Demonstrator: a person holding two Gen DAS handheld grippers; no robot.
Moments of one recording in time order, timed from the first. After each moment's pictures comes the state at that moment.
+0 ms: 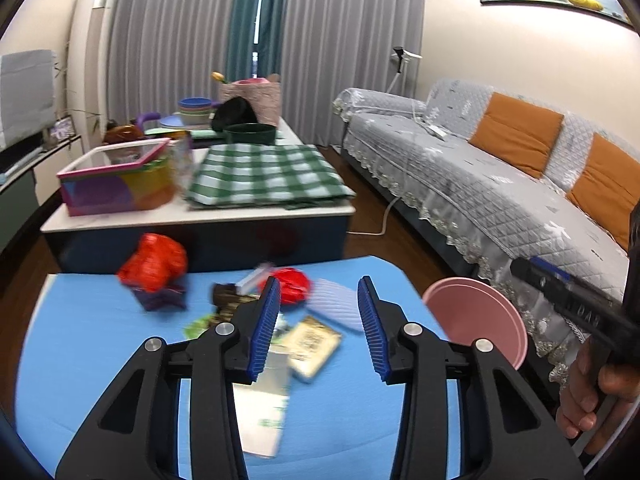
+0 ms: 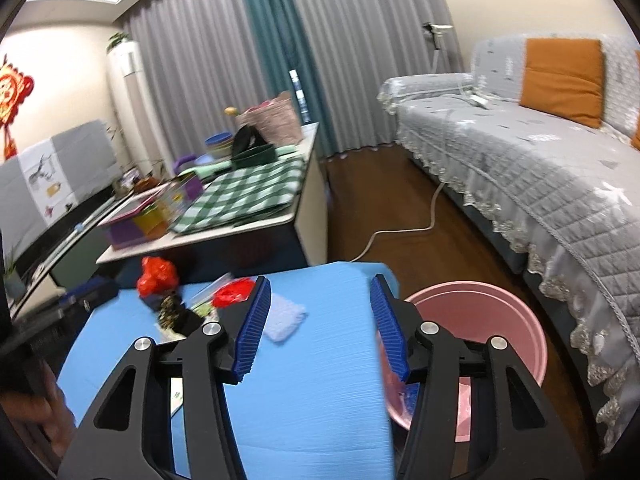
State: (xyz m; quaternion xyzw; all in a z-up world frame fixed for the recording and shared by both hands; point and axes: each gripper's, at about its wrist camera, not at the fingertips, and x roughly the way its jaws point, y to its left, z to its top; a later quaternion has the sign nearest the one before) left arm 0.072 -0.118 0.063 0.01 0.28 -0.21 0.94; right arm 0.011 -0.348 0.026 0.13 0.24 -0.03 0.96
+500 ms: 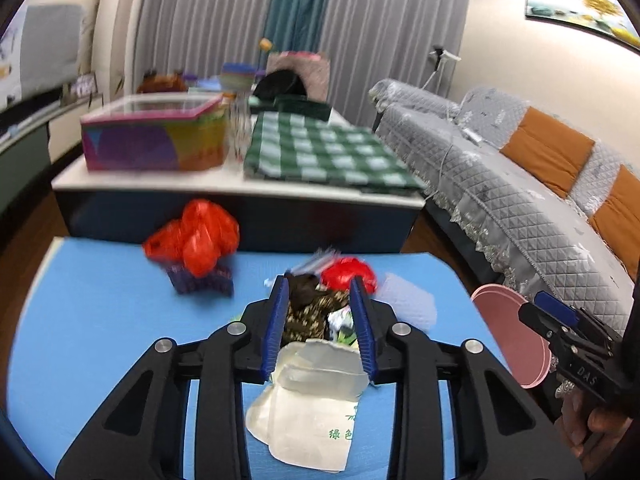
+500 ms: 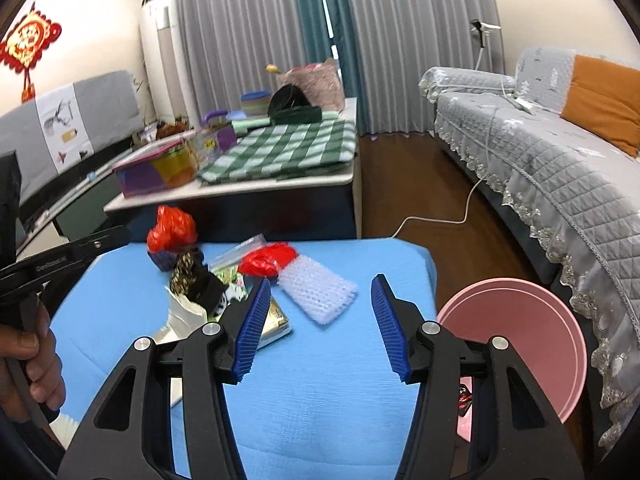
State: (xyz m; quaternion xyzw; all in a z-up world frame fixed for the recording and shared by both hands) left arm 0.127 -0.062 0.020 -0.04 0.32 -0.18 0.93; right arm 0.053 -0.286 -0.010 0.07 0.28 0.01 0.96
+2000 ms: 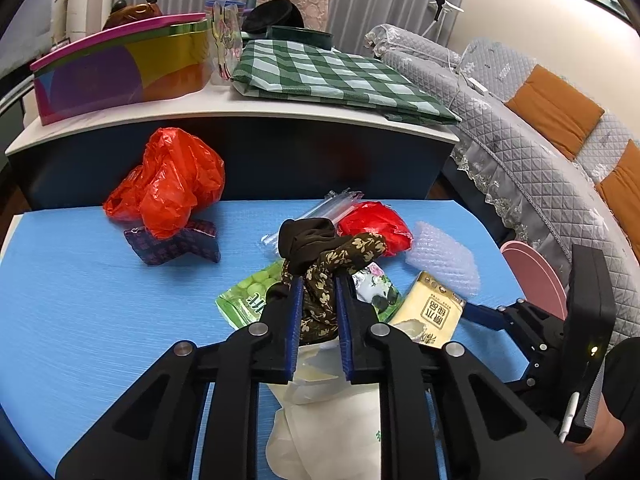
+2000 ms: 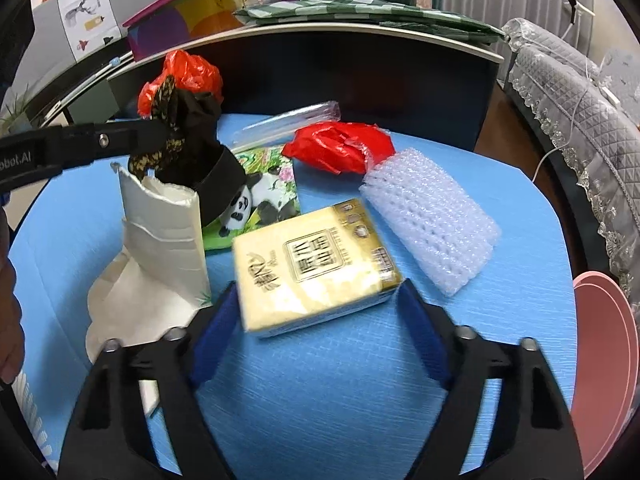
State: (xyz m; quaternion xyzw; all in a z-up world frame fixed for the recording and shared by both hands) left arm 0.180 -0.068 -0.041 -0.02 0.40 -0.20 0.89; right arm 0.150 -0.205 -0.108 -0.02 0.44 0.09 0.90
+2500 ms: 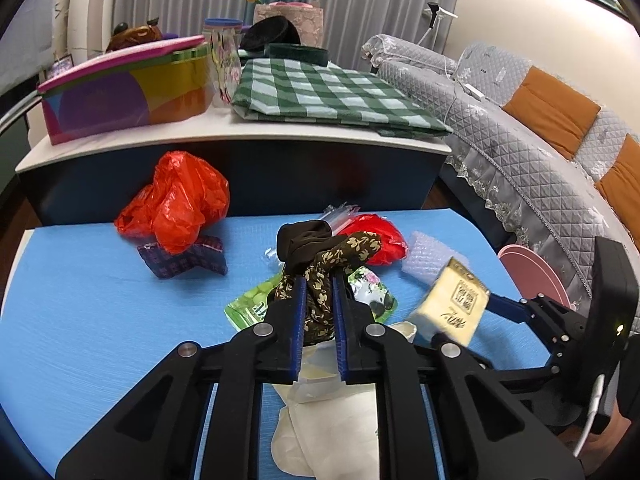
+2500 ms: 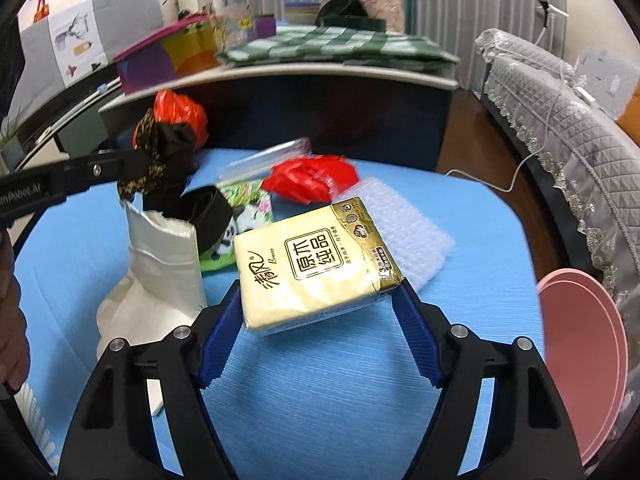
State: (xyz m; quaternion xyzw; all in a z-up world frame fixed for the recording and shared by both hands) left arm 0.168 -0.068 -0.026 -0.01 0.38 -0.20 0.90; right arm 0.130 -0.222 -0.083 0.00 0.39 0.06 0.92
